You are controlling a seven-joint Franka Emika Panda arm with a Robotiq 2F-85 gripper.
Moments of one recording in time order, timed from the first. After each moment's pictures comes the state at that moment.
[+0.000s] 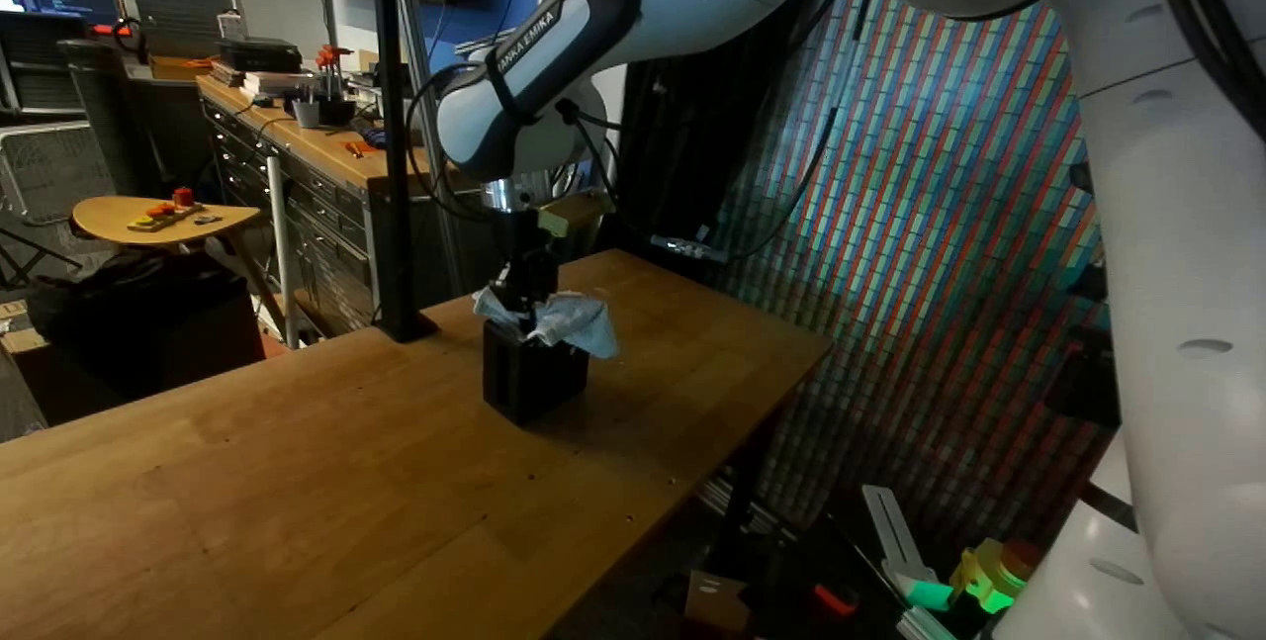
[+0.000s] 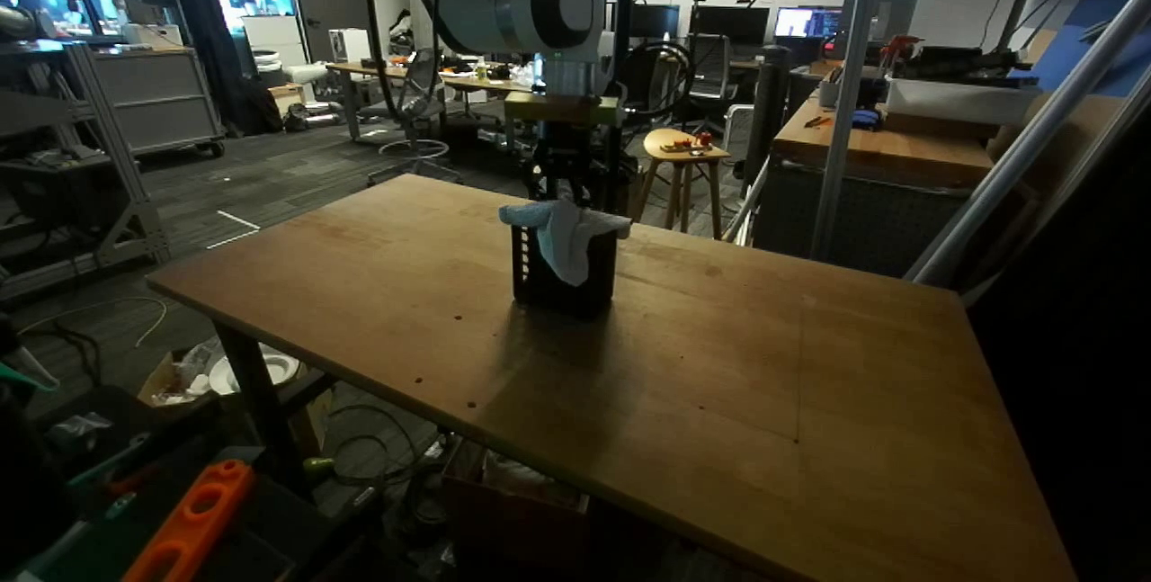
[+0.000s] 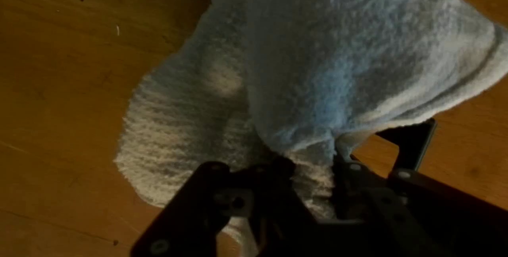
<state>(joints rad) -0.08 0.53 0.01 -1.73 -0.10 2.11 -0.36</state>
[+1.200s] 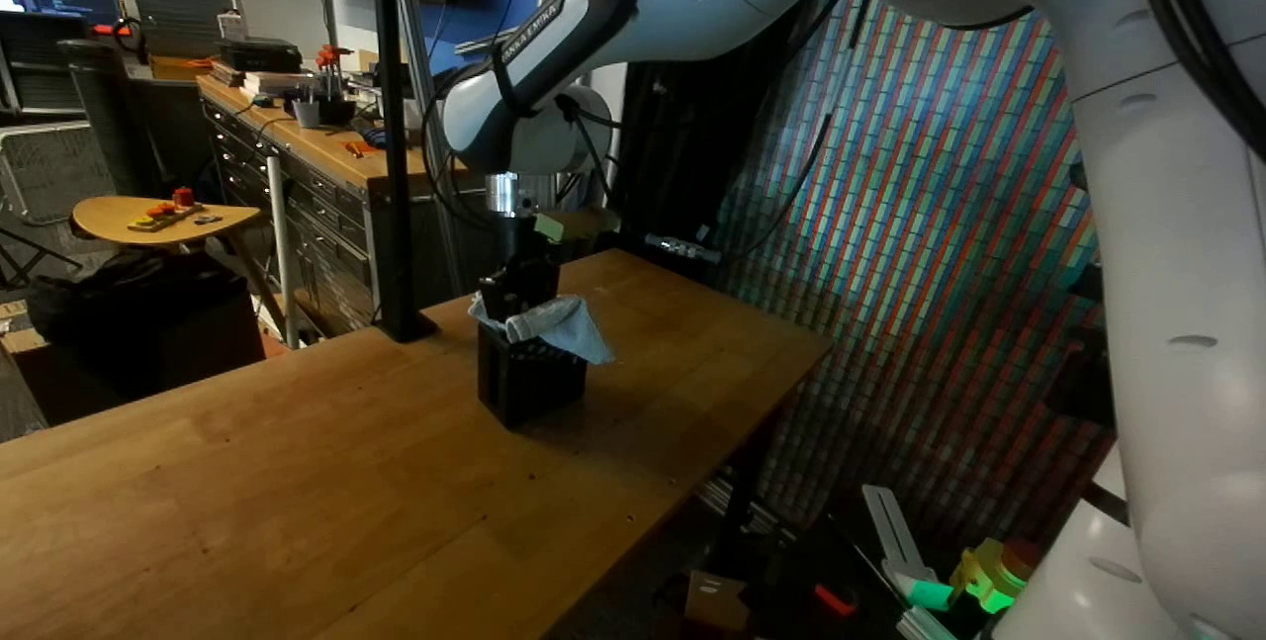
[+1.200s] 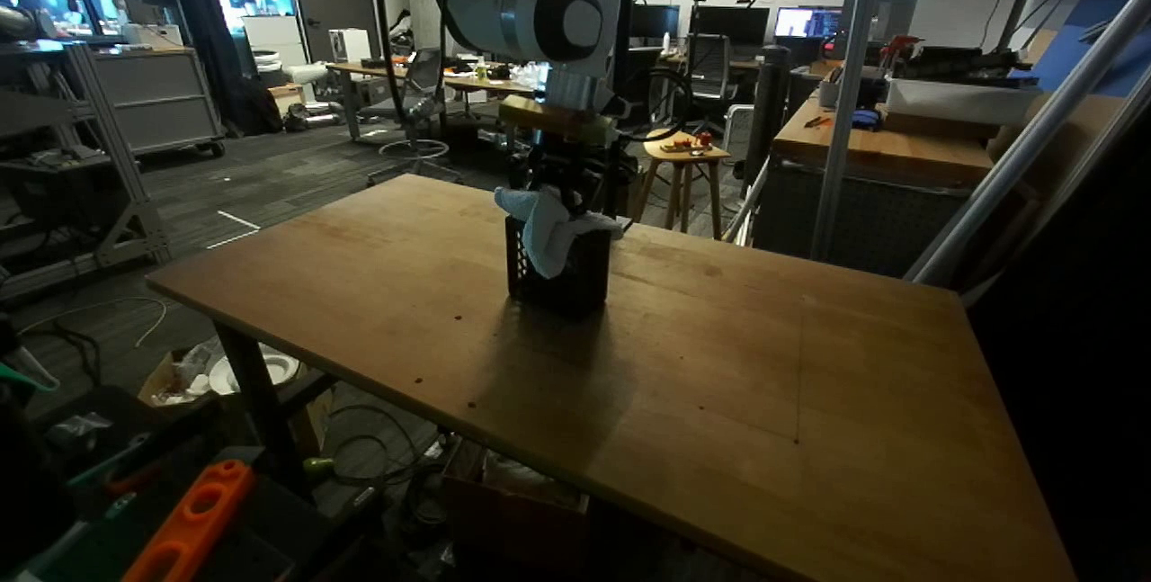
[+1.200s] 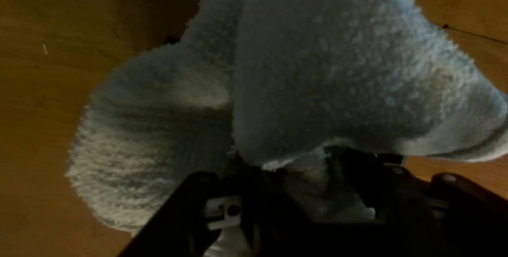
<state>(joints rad) -0.12 0.54 0.04 -1.73 0.04 2.08 -0.36</state>
